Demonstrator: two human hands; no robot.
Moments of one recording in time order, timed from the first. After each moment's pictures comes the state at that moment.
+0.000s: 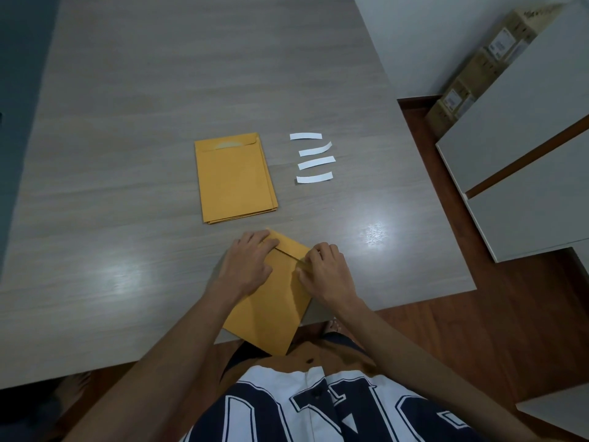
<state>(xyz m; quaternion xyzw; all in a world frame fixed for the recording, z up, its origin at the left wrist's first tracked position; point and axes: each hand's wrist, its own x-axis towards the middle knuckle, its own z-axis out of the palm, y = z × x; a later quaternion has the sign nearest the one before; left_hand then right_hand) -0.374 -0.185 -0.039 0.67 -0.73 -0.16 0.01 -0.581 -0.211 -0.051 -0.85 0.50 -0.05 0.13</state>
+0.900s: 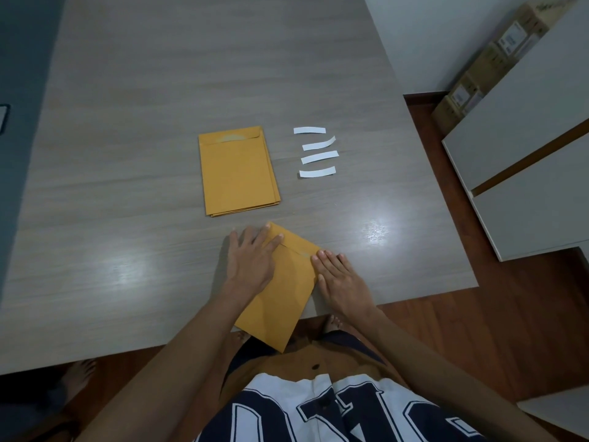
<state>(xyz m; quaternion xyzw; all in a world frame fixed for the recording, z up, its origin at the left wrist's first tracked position) -0.394 -0.174 -0.032 0.71 -0.69 -0.10 -0.13 -0.628 -0.186 -0.082 -0.89 0.44 0.00 0.13</state>
